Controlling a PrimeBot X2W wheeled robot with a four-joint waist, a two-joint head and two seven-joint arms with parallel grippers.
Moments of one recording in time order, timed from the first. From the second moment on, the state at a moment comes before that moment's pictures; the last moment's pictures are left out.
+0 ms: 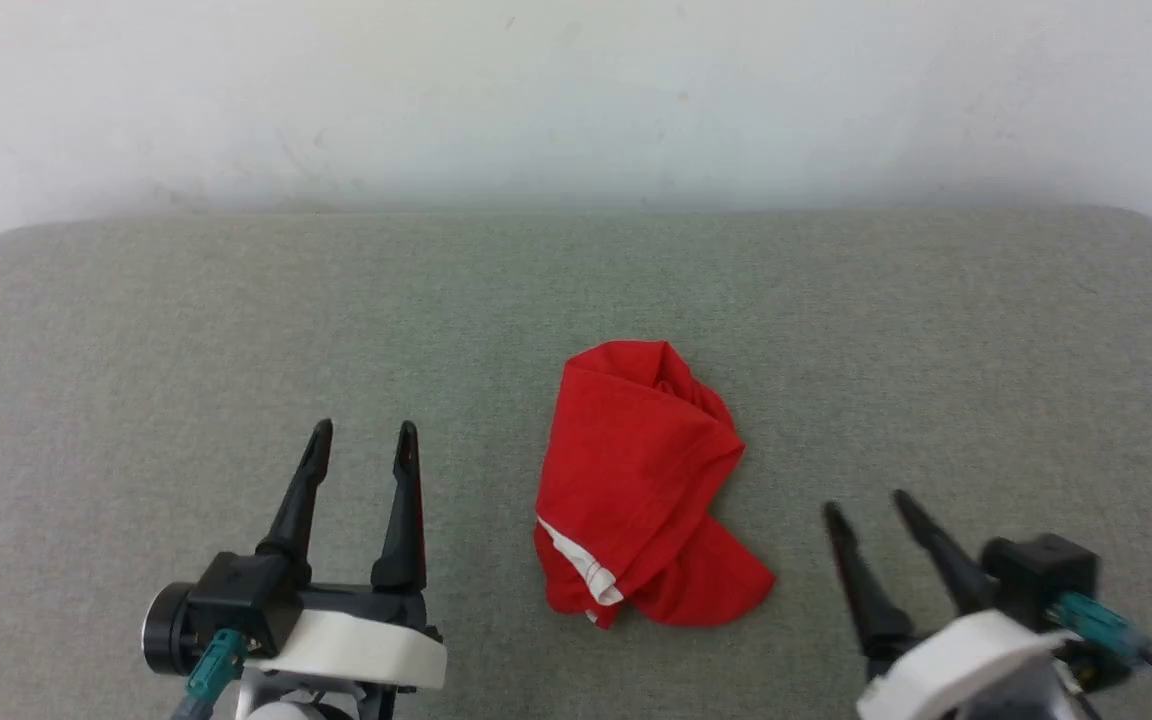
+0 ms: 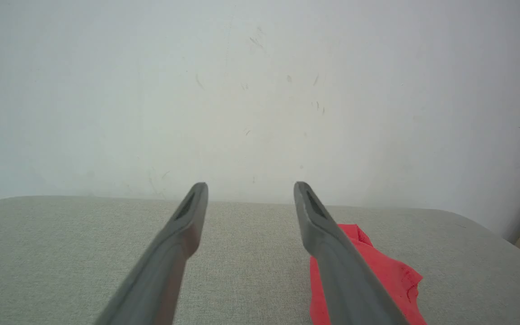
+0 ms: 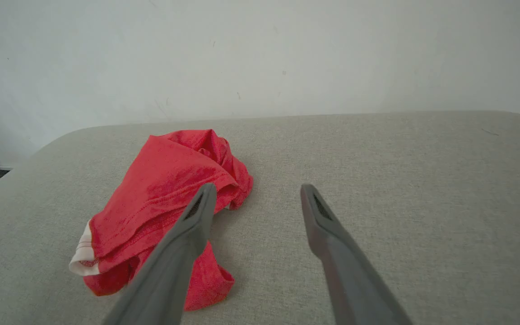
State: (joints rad) left arm 0.00 0.17 -0.23 -0.06 -0.27 0.12 -0.26; right arm 0.11 -0.05 0.09 -0.07 0.24 0.13 0.03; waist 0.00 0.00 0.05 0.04
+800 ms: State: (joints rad) left arm 0.00 0.07 -0.18 -0.05 -0.24 0.06 -0.26; right arm -0.16 -0.05 0.38 0.25 0.42 0.13 0.29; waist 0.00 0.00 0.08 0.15
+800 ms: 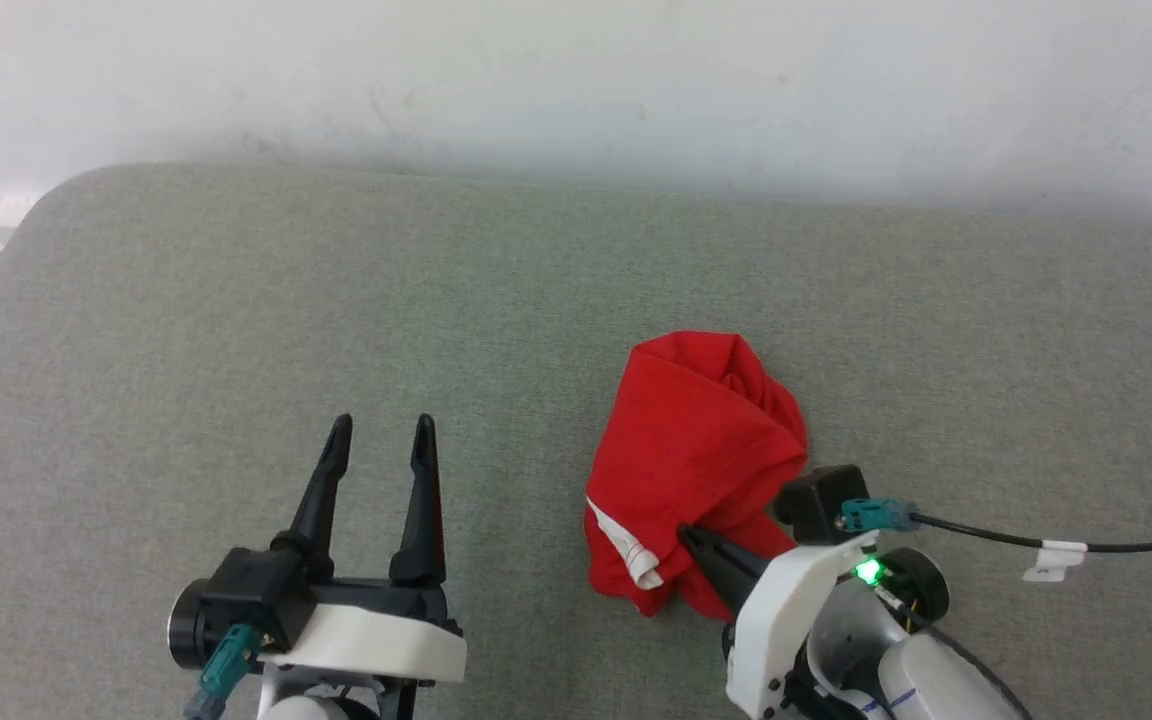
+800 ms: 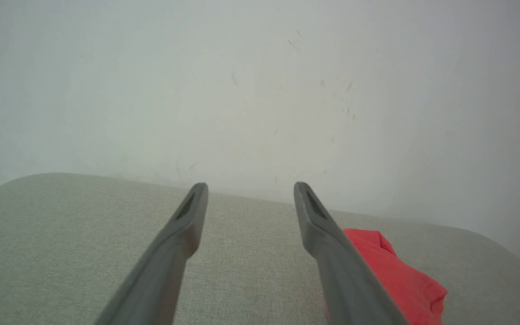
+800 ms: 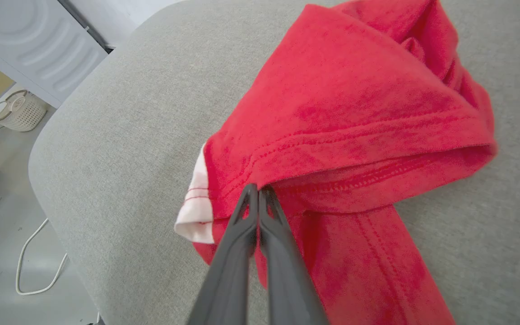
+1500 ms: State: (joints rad) left arm 0.00 0.06 -0.15 -0.05 -0.23 0.05 -0.26; right arm 0.02 -0.18 -0.21 -0.06 0.25 0.13 0.36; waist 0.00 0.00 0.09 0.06
